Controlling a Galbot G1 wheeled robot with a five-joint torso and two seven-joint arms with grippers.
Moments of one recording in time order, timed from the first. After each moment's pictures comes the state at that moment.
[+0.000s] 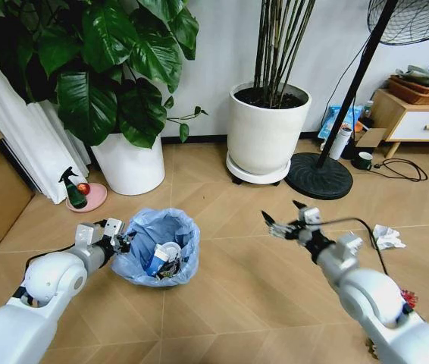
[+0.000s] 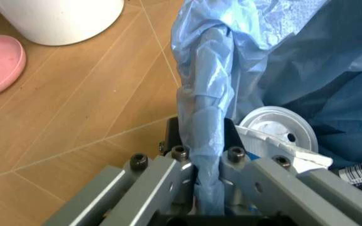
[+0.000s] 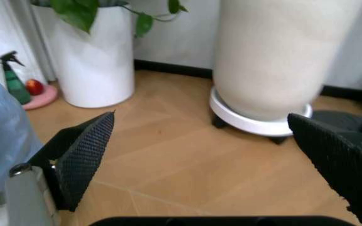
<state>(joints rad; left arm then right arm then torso) 1.17 -0.87 -0.44 -1.94 -0.60 0.74 0.03 -1.45 1.00 0.52 2.13 0.48 -0.21 -0.03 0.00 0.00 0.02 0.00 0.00</state>
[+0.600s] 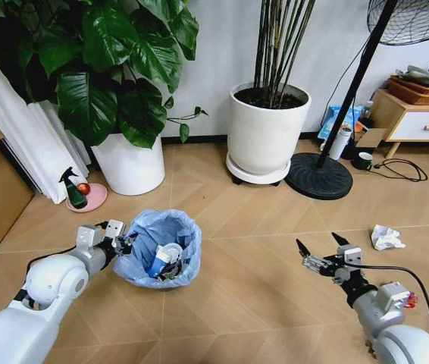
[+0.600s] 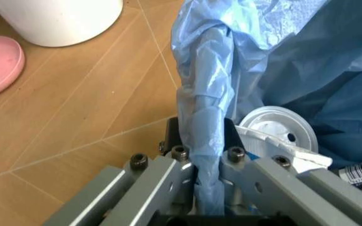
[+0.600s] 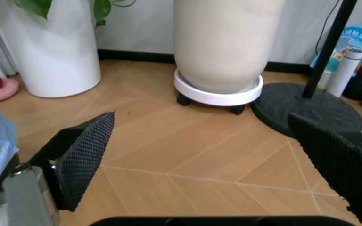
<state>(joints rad) 1.18 -0.88 -0.45 -1.95 -0.59 0.74 0.04 -1.71 1.19 0.75 2.19 0.38 -0.14 -0.15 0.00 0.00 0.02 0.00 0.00</state>
